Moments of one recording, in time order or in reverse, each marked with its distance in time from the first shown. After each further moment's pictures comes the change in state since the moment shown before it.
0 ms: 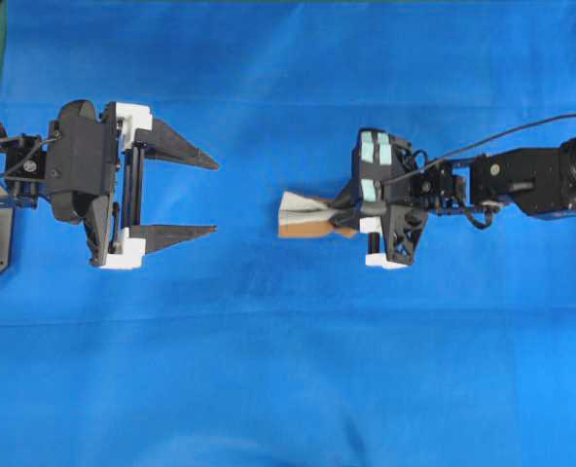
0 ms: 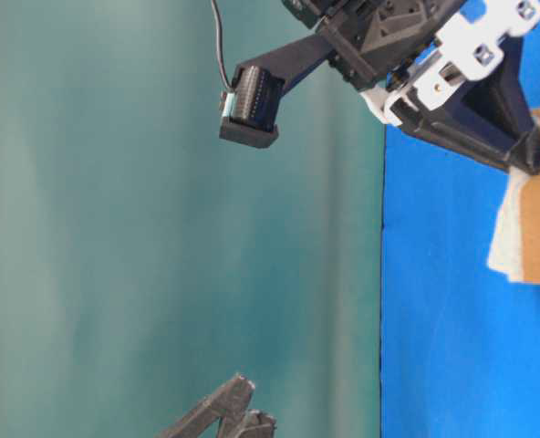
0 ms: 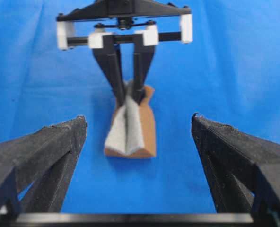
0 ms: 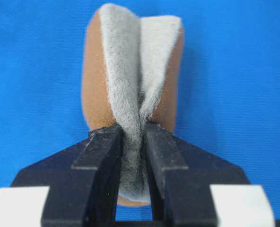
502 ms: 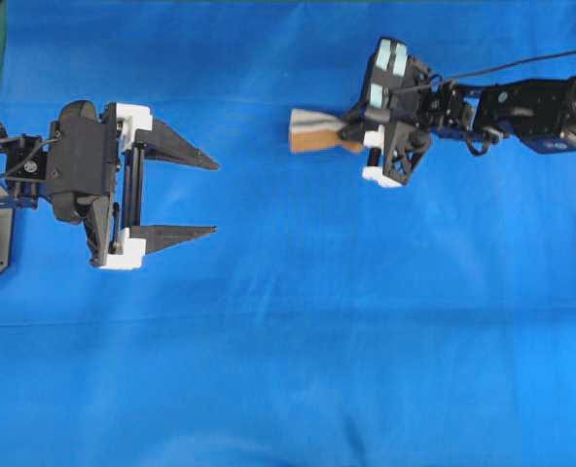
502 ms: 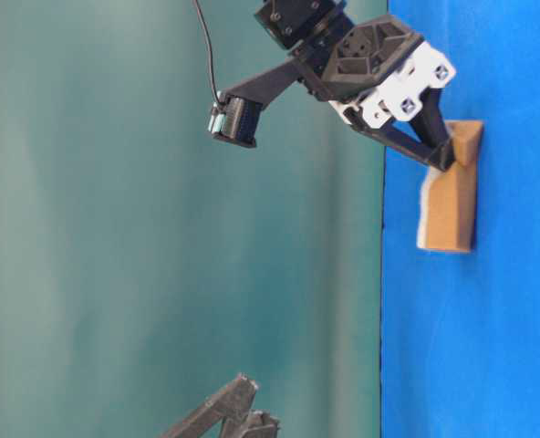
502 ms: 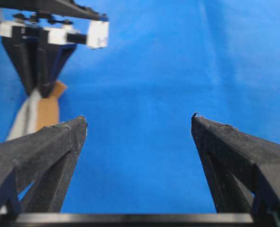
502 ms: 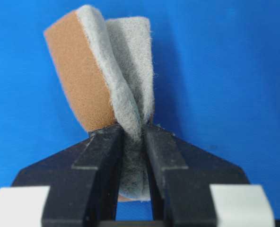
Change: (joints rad) left arm -0.002 0.002 0.002 0.000 0.000 -0.002; right arm -0.261 0.002 -0.028 -0.014 -0.014 -0.094
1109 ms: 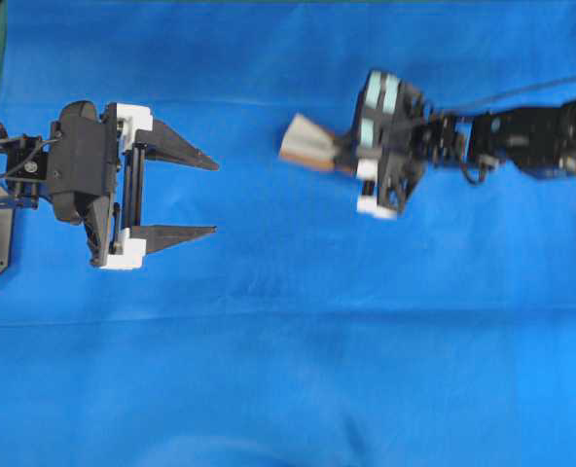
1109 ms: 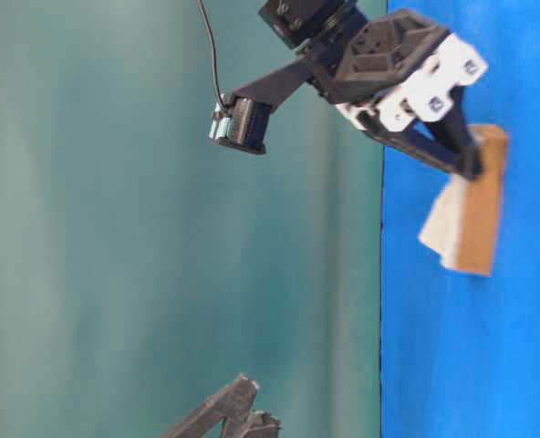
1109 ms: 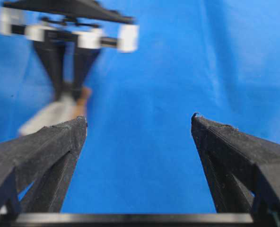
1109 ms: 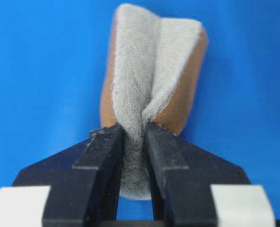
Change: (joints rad) left arm 0.002 0.002 0.000 0.000 0.000 0.000; right arm 0.198 0.000 0.009 0.031 0.012 0.043
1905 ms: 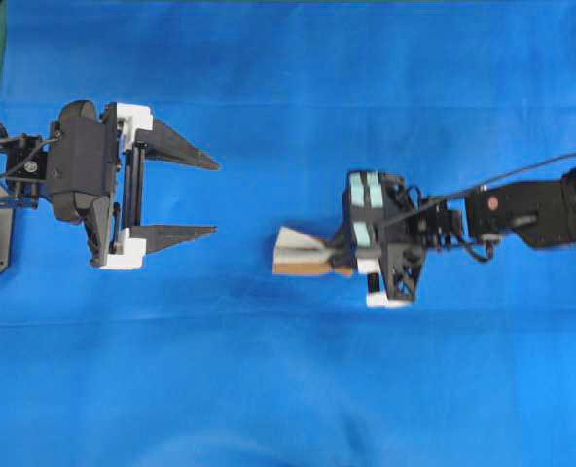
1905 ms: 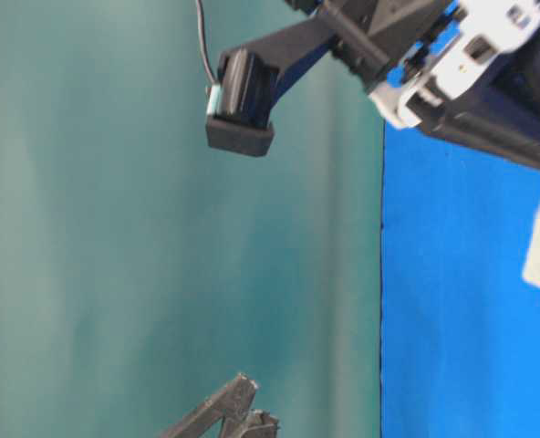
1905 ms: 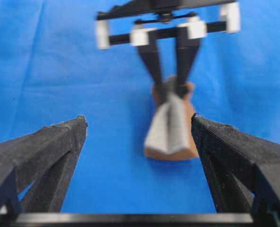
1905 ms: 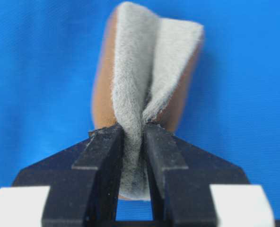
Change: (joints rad) left arm 0.000 0.000 0.000 0.000 -0.005 0.000; right arm 0.173 -0.020 -0.015 -0.009 0.069 0.086
